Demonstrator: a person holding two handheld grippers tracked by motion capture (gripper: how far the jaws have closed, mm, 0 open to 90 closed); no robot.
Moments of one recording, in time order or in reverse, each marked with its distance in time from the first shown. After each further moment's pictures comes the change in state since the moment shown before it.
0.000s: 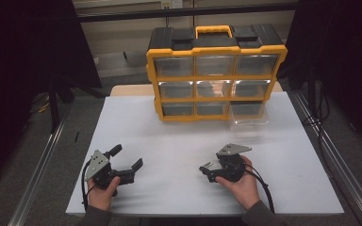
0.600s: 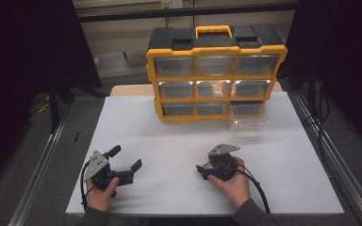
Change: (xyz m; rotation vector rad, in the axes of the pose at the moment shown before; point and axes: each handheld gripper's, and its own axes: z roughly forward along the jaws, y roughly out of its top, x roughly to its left) left arm 0.003 -0.002 -0.004 0.016 -0.001 0.014; right arm 0.014 0.006 0.017 0.068 -0.053 -0.009
